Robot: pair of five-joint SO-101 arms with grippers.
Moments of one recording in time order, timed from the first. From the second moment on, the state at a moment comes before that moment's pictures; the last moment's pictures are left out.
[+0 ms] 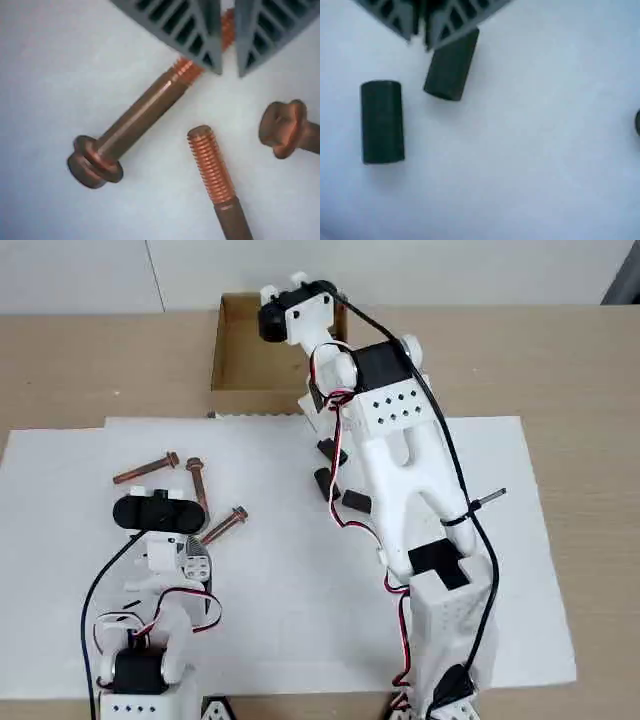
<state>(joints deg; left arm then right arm) -3.1 -103.4 93.1 62.8 1.2 -23.2 25.3 -48.0 97.2 12.4</state>
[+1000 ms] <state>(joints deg) -3.1 -103.4 93.1 62.8 1.2 -25.8 27.3 -29.0 94.2 9.3</state>
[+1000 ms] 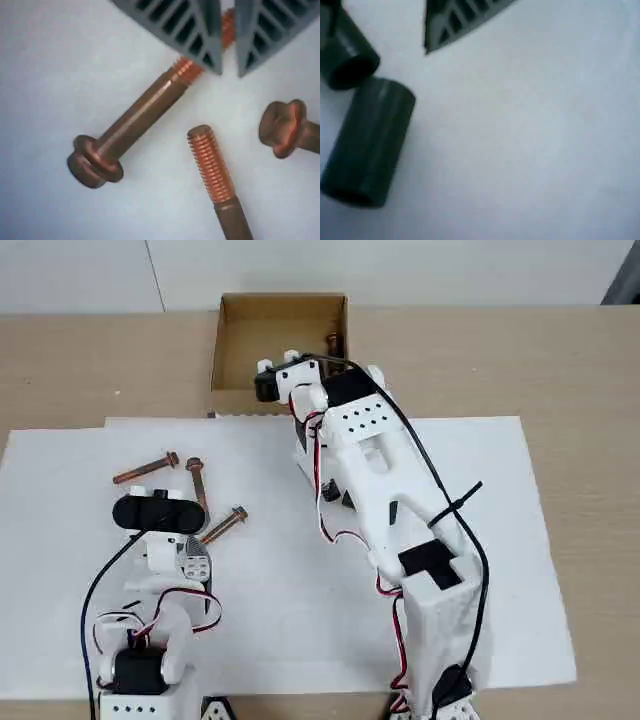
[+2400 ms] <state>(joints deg) -3.1 -103.4 93.1 62.8 1.2 -25.3 38.6 -29.8 86.8 9.4</state>
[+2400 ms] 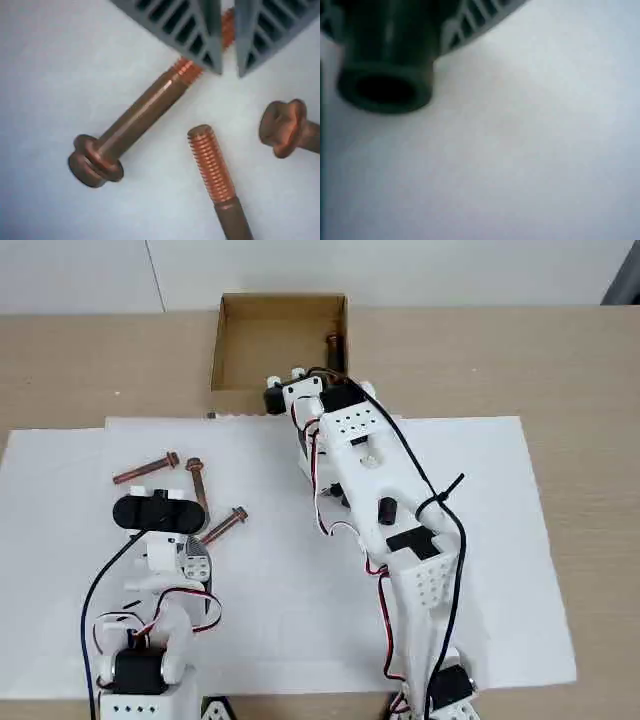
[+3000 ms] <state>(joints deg) -6.3 -103.4 90.9 64.0 1.2 -22.2 12.6 -29.0 97.4 12.5</state>
